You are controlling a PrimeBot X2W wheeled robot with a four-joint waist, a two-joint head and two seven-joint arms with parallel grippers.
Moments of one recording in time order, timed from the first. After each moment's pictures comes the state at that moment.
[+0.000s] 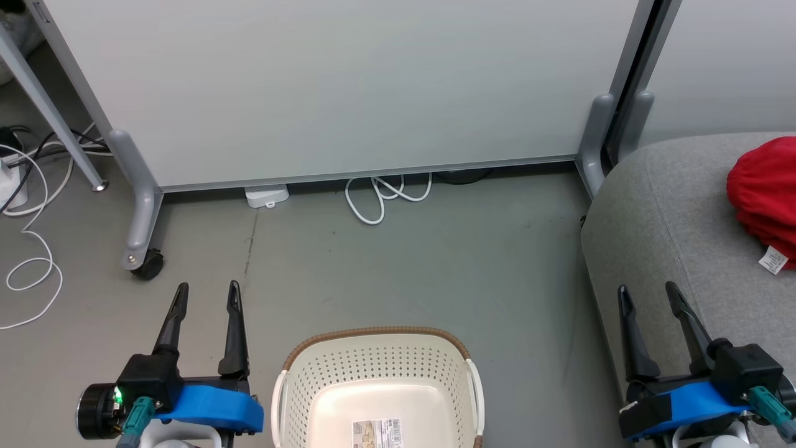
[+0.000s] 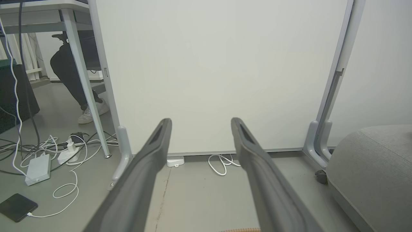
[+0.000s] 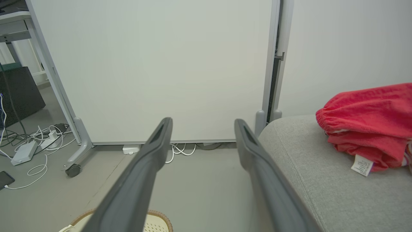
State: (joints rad) left arm -0.07 0.05 -0.01 0.25 -0.11 -0.10 -0.26; right arm -0.06 -0.05 -0.07 0.21 0.10 0.13 -0.26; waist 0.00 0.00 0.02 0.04
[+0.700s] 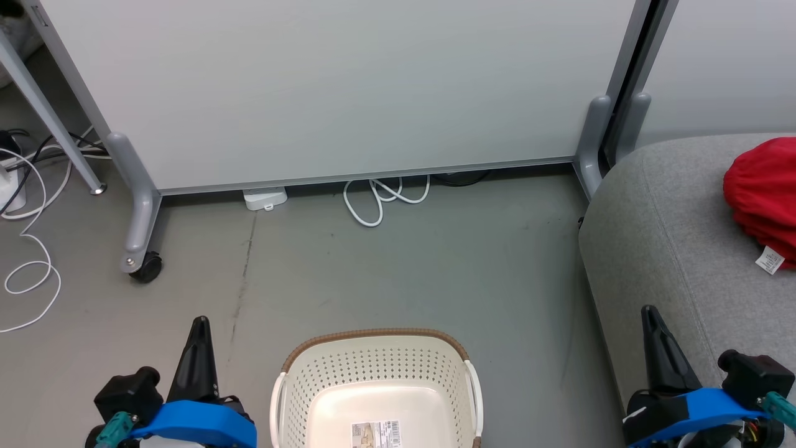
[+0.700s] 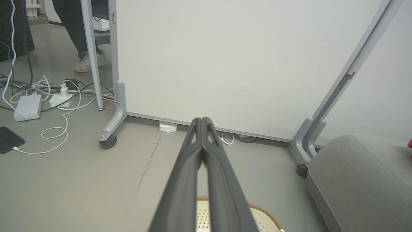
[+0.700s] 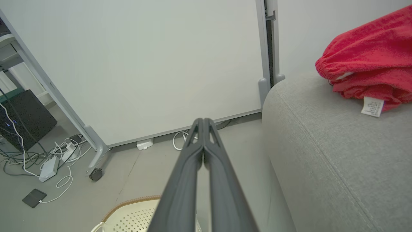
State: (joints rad) left arm -0.03 0.05 0.01 0.31 -0.30 -0.10 -0.20; right arm -0.05 -0.05 -0.07 0.27 0.29 0.13 -0.21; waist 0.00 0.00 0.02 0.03
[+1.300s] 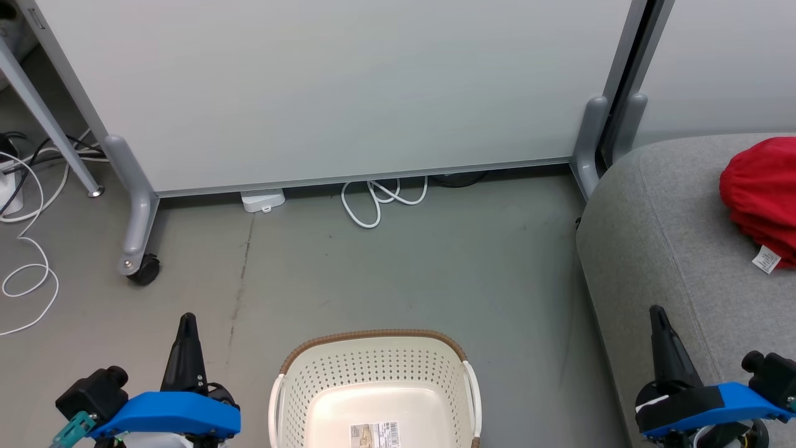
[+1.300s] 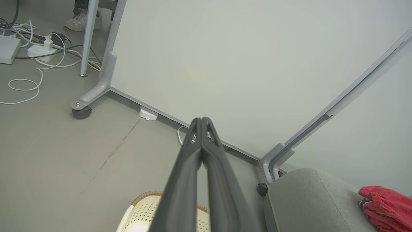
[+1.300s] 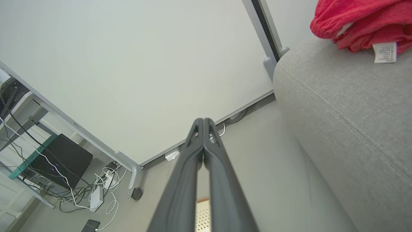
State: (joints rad) left arm -0.04 0.05 0.03 0.28 -0.61 -0.10 -0.13; right arm -0.05 -0.05 -0.08 0.26 0.61 0.13 -0.13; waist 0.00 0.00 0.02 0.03
